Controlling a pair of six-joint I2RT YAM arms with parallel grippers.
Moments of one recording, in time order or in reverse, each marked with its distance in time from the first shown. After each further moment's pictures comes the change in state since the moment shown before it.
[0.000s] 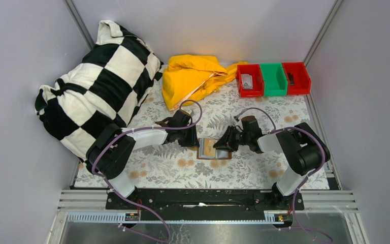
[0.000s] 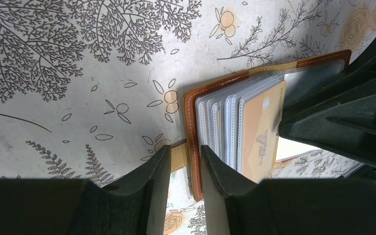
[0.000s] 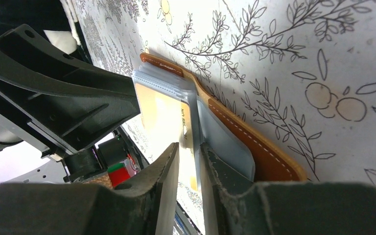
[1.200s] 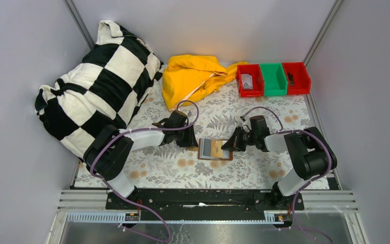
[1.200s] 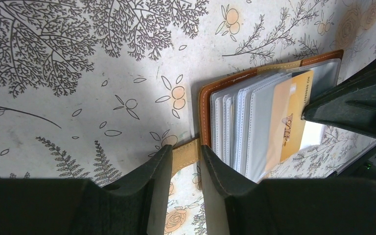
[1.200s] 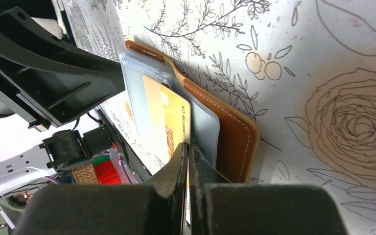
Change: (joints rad) left arm 0.034 -0.024 -0.053 0.050 0.039 0.000; right arm -0.110 -0.062 -0.015 -0.146 -0.075 -0.175
